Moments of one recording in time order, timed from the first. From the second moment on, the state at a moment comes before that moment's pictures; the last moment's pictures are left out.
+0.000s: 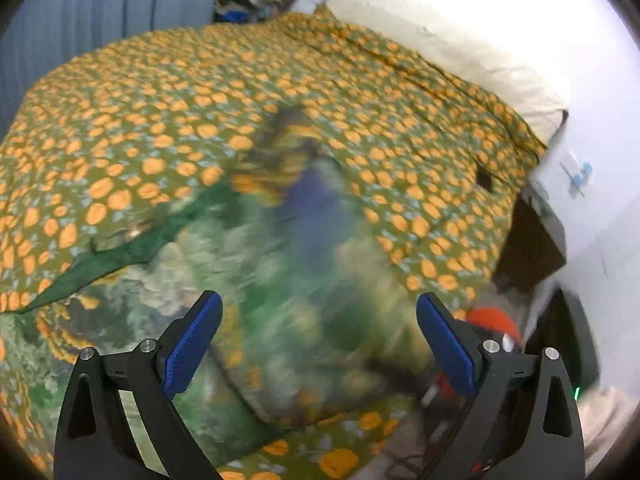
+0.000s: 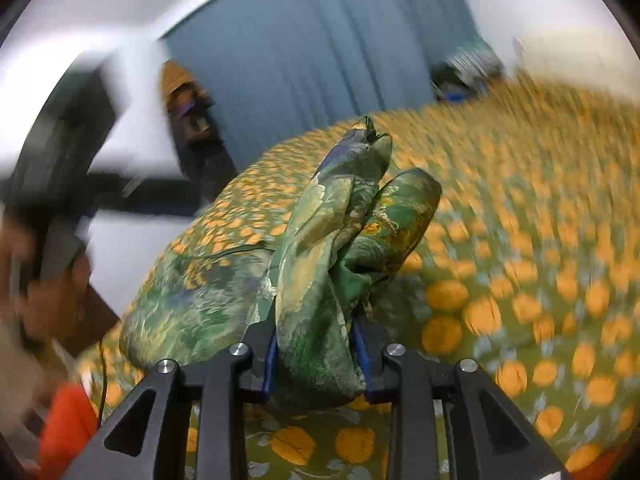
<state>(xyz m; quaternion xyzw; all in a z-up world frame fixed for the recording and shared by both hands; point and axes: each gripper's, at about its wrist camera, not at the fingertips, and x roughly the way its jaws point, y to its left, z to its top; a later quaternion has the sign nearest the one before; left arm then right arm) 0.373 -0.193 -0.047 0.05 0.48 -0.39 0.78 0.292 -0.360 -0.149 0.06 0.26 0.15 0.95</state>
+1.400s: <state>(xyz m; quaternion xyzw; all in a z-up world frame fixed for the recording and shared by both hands) 0.443 0.144 -0.206 -0.14 0.57 -0.19 0.79 0.393 -0.130 -0.245 -0.07 0.45 0.32 0.83</state>
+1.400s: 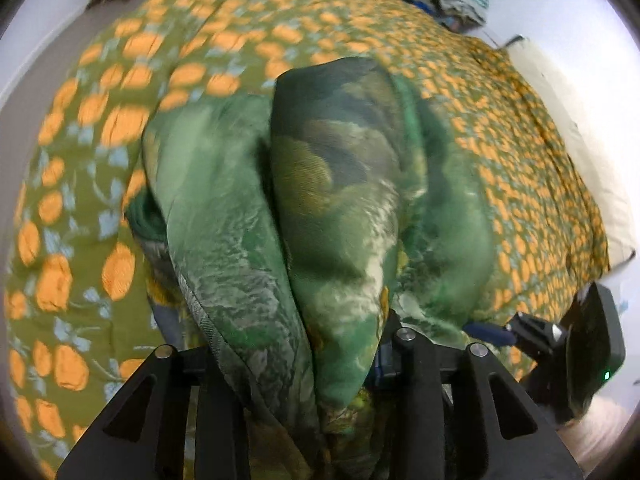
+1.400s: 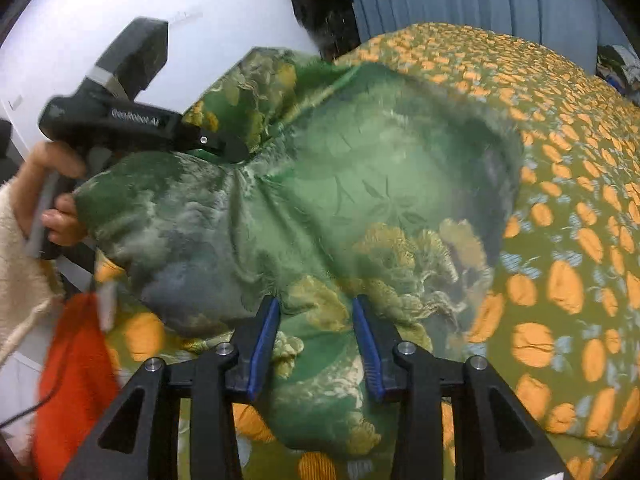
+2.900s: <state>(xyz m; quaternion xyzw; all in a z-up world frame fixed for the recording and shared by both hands) 0.475 0.191 -0.226 -0.27 0.51 -0.17 0.80 0.336 -0.010 -0.250 -0.10 0.40 0.37 0.83</state>
